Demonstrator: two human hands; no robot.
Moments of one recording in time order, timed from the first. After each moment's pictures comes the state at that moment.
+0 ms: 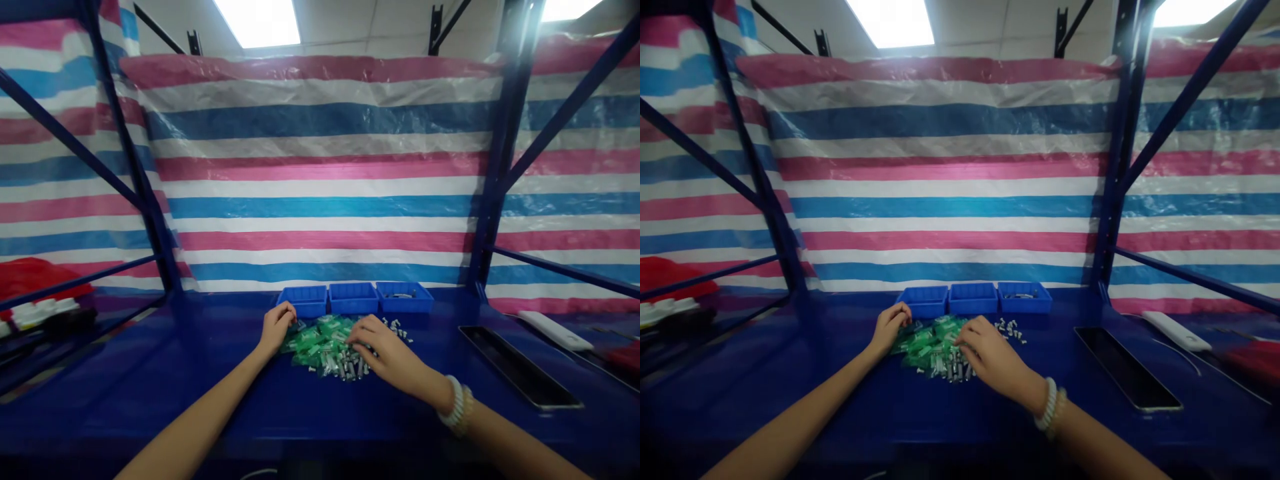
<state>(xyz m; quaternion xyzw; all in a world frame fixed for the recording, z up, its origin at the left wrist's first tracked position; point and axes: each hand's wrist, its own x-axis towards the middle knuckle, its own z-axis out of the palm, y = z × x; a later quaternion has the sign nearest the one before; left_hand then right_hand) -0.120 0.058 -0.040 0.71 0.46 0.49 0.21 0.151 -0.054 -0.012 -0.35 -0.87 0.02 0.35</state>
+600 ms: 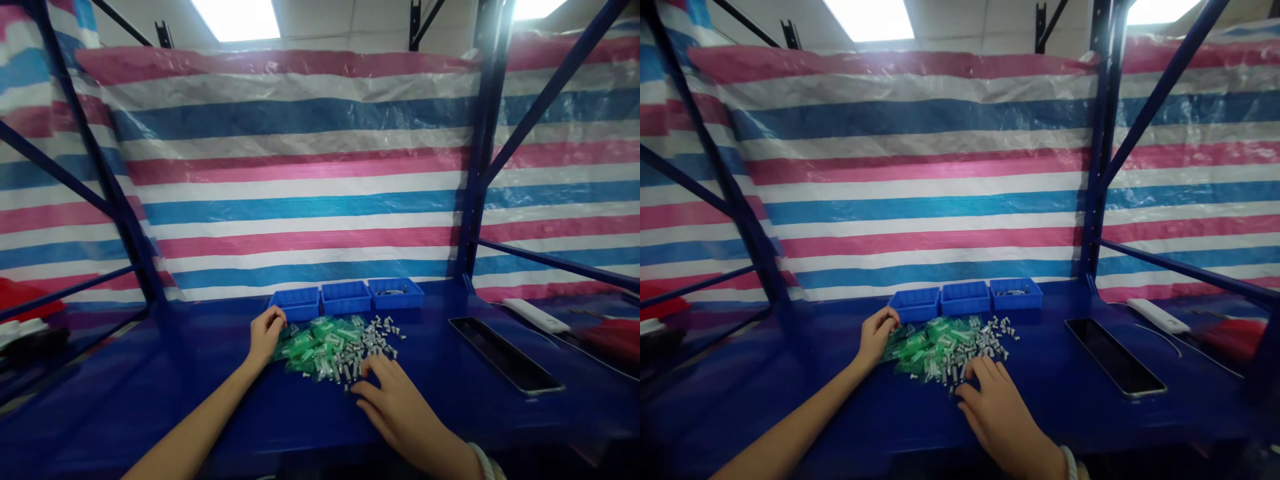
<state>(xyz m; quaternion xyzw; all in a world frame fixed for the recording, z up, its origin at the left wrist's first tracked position) -0.115 0.048 -0.032 0.71 0.43 0.54 0.15 0.144 -0.111 -0.055 -0.44 -0.84 -0.02 0.31</state>
